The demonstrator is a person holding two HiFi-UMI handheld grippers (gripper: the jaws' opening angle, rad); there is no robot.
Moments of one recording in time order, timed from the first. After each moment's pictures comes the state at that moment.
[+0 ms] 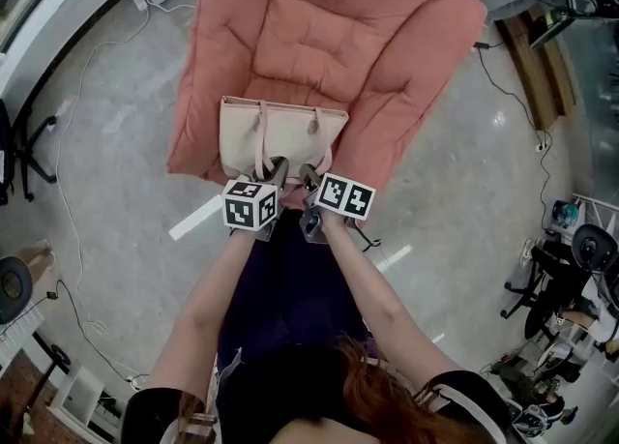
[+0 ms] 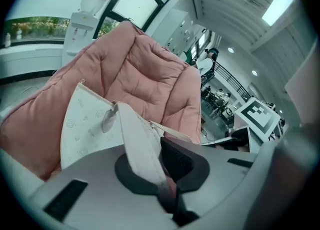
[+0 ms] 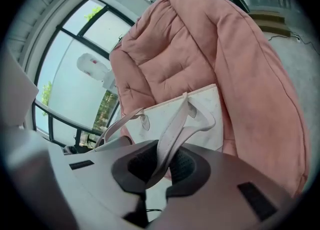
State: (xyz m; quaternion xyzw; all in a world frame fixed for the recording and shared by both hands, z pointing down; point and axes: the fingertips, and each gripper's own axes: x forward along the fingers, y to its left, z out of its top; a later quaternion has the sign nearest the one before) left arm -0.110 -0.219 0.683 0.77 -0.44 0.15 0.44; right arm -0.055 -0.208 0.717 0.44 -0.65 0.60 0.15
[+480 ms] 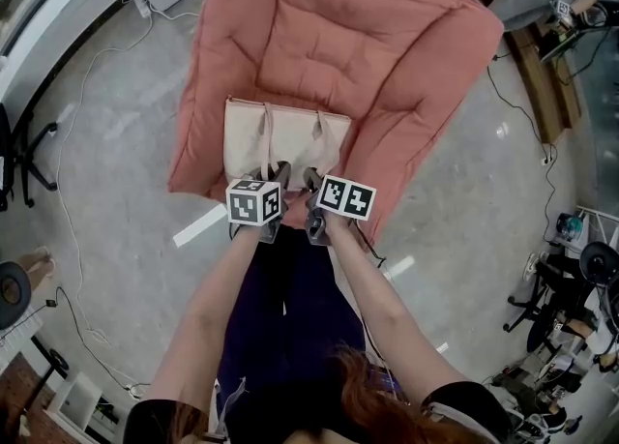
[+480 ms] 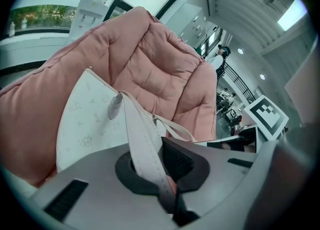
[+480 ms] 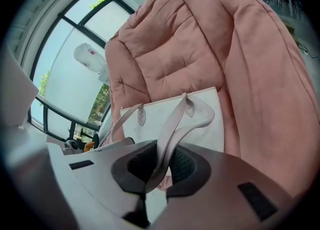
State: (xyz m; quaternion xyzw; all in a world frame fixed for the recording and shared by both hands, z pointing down) left arm -0.121 -0.257 0.740 0.74 -0.45 0.16 0.48; right arm -0.061 -0.251 0.761 0.44 -0.66 0.58 0.19
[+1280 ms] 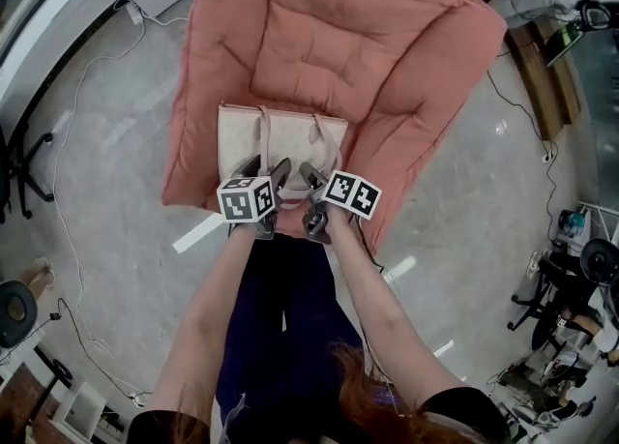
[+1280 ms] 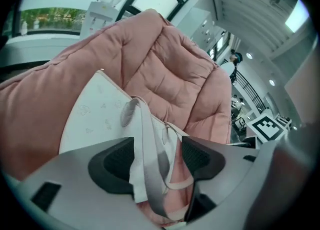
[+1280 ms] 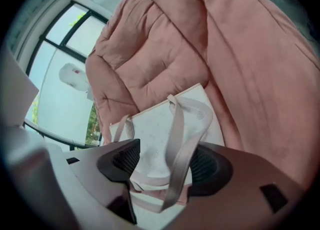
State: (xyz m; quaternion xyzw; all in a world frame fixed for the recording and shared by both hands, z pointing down) left arm -0.145 -0.294 0.767 0.71 -0.49 0.14 0.48; right arm -0.046 -0.281 0.794 0.48 -0.60 0.63 0.13
